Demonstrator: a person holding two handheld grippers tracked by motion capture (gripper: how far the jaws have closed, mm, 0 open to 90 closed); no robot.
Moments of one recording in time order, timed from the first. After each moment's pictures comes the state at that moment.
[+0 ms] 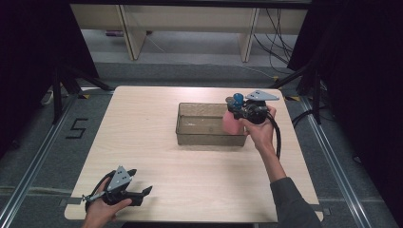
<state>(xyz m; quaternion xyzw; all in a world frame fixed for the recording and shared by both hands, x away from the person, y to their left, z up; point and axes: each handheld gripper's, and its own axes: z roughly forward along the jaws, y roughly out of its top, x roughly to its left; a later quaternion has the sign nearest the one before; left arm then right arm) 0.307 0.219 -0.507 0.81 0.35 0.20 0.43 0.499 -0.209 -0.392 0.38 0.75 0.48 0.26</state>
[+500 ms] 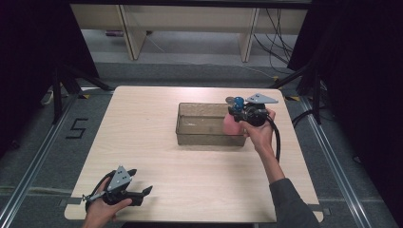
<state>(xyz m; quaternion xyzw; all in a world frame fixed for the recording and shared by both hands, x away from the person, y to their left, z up) 0.307 0.218 -0.508 0.81 0.35 0.20 0.44 0.504 -0.212 -0.409 0.39 0.74 0.48 0.26</state>
